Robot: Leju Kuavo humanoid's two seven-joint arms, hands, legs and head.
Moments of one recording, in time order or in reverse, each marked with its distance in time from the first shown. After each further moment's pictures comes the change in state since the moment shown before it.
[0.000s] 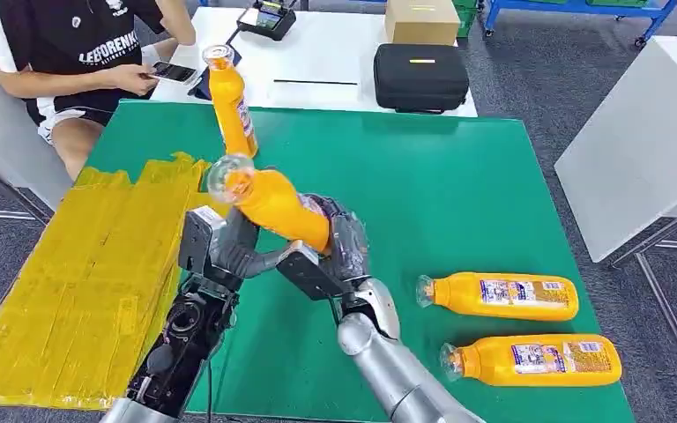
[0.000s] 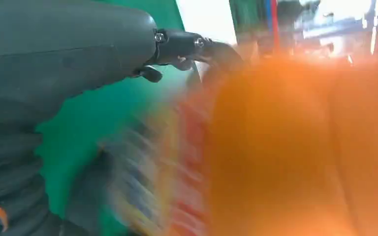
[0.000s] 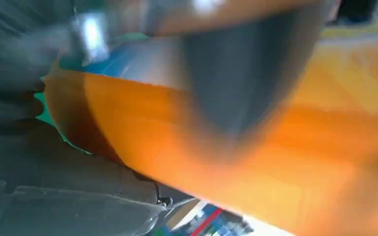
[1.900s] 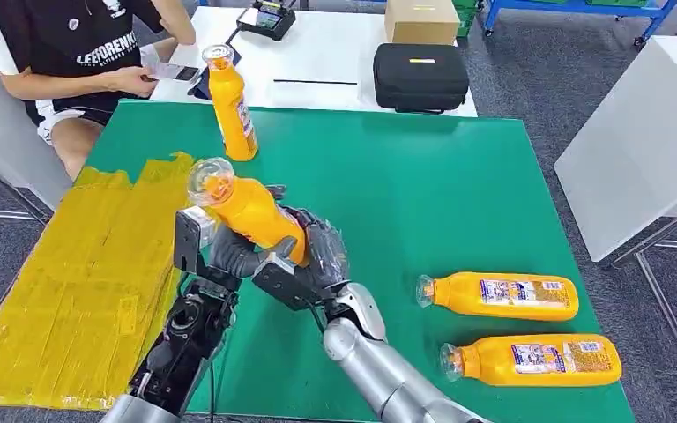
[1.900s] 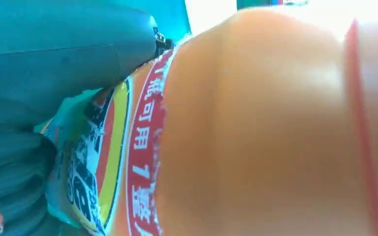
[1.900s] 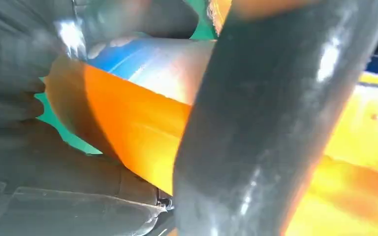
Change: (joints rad) left arm -0.019 -0.007 0.029 0.065 0.074 0.006 -0.042; right arm -0.045 0.024 0.087 0.115 -0.063 -0.008 -0.022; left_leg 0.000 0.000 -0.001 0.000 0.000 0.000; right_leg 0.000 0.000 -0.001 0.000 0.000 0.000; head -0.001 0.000
